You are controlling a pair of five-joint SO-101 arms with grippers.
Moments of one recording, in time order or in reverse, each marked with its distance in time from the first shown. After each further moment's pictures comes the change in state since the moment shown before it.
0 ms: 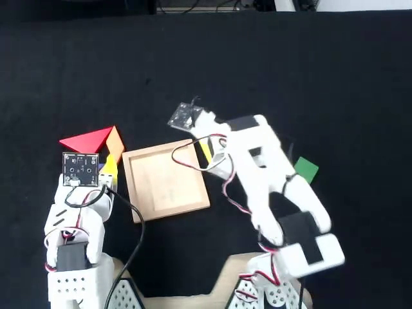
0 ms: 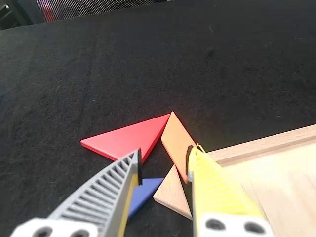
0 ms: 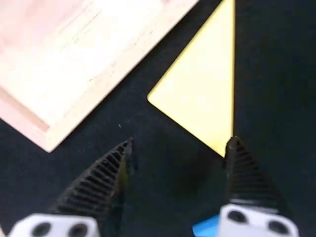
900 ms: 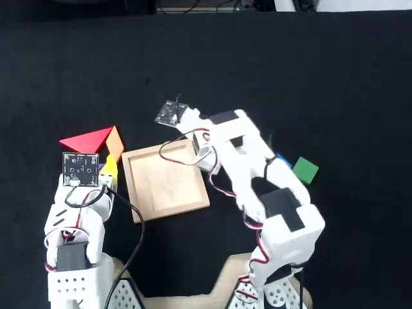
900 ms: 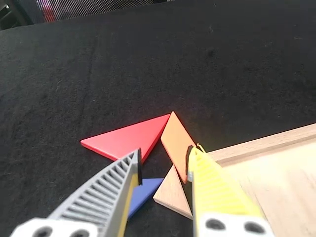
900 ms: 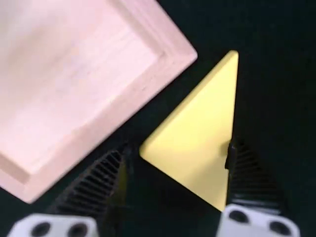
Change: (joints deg) left arm 0.0 0.0 0.0 0.0 0.0; right arm -1.4 11.7 -8.9 -4.1 0.1
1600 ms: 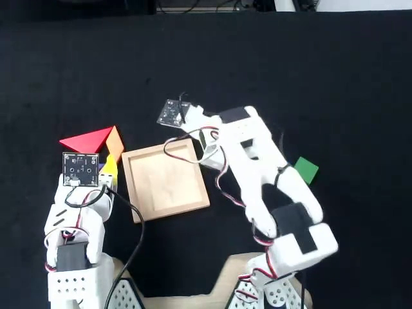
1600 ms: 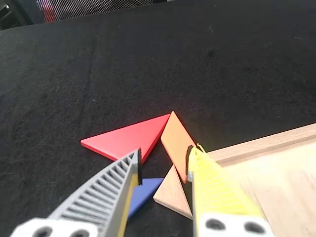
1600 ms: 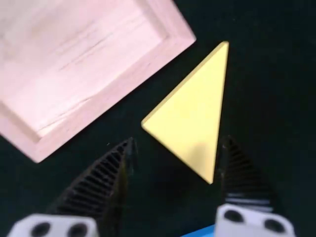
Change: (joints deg) left arm 0.0 0.0 0.0 0.0 0.0; right arm 0.6 -9.8 3.0 5.0 5.0
